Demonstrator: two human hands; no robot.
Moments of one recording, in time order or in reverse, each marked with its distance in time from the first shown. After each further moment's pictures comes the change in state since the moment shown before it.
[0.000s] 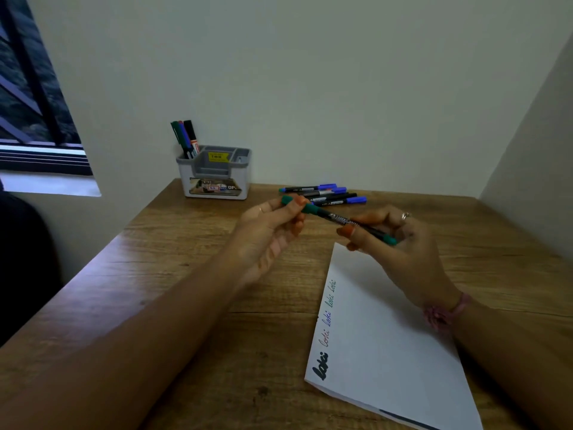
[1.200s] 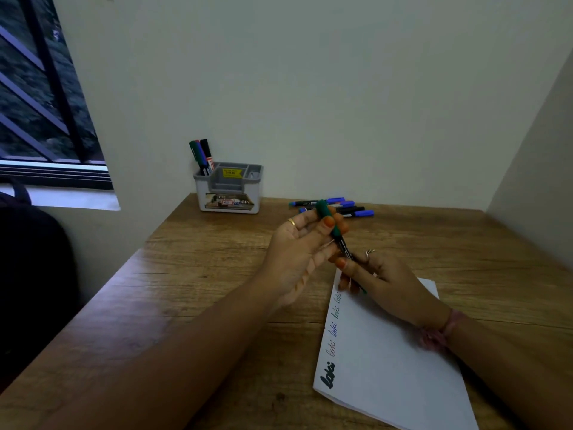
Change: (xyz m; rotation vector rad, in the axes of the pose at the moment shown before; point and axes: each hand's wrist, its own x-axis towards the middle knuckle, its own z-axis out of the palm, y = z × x) left_hand -0.007 -0.018 0.018 0.014 -0.108 0.121; right_hand -0.004 0.012 0.011 -0.380 -0.330 0.042
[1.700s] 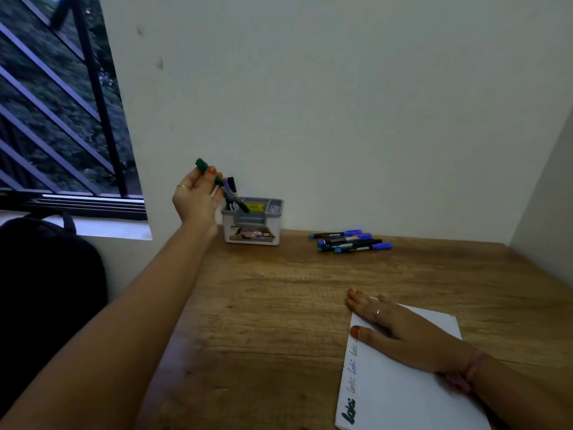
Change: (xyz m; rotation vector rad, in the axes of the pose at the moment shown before) left_hand 0.065 0.151 -0.095 0.064 0.575 0.568; right_hand -0.004 0.018 -0.006 -0.434 -0.452 0.097
